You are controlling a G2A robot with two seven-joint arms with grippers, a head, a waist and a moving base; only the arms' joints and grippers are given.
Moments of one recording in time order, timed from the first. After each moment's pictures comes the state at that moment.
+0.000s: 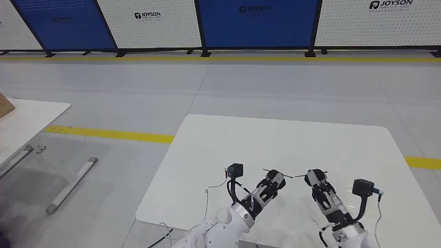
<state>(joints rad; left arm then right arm) 1.48 -1.29 -0.88 -1.74 0.22 -0.05 0.11 -1.68 -1.16 1.27 -1.82 -0.50 -0.27 -0.01</state>
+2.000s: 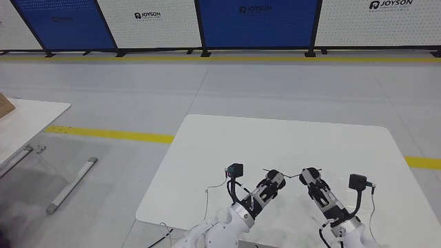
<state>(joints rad) 1.48 -1.29 -0.88 -1.74 0.22 -0.05 0.11 -1.62 -1.17 1.27 -1.76 -0.37 -0.34 0.12</state>
